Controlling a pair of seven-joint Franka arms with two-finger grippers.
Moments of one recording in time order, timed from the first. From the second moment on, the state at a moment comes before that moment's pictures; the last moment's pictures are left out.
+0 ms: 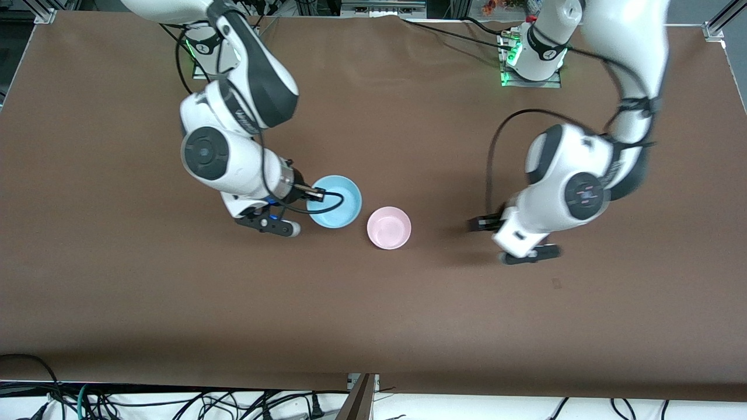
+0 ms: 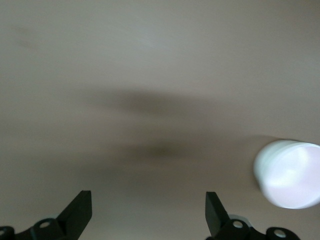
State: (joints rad) left arm -0.24 0.47 -0.02 -1.53 -0.08 1.87 -0.42; right arm 0.50 0.56 0.02 -1.34 0.27 1.87 0.73
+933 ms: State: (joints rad) left arm -0.02 0.13 -0.02 -1.52 0.00 1.48 -0.18; right arm 0.66 0.84 0.02 -1.31 0.27 2.30 0.92
